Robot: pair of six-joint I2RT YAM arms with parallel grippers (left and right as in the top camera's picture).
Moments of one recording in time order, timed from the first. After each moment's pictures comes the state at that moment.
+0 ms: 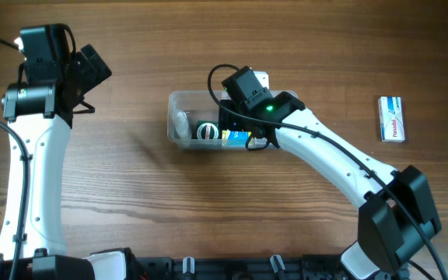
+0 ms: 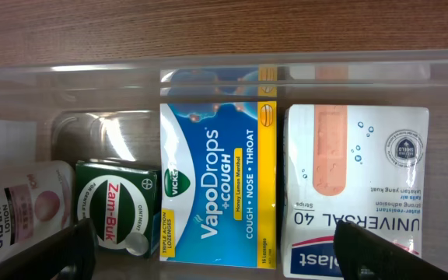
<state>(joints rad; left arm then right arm) 0.10 1.47 1.42 -0.83 -0.19 -0.47 0.64 1.75 1.31 -0.69 0.16 0.63</state>
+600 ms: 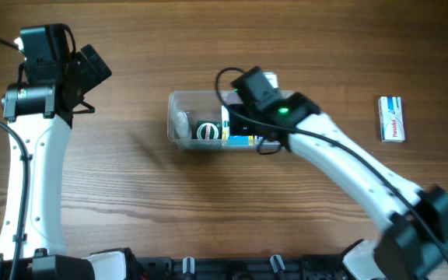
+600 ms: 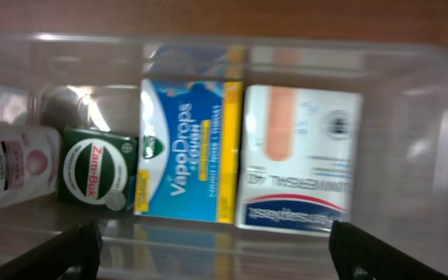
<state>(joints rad) 0.10 1.47 1.42 -0.83 -0.19 -0.47 0.61 1.62 1.31 -0.85 0.17 0.54</state>
